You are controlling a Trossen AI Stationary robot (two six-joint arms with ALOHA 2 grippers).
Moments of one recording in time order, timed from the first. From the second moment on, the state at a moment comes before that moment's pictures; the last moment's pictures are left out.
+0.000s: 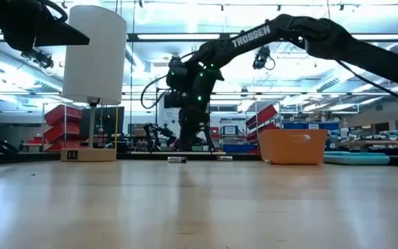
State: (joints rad) left arm -0.81 1.23 0.71 -1.06 -1.52 -1.08; right arm -0.44 2.52 2.31 -1.01 -0.13 -0.61
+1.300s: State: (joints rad) left arm -0.81 1.23 0.71 -1.04 -1.51 -1.07; right arm -0.54 2.53 2.33 -0.95 -0.25 0.06
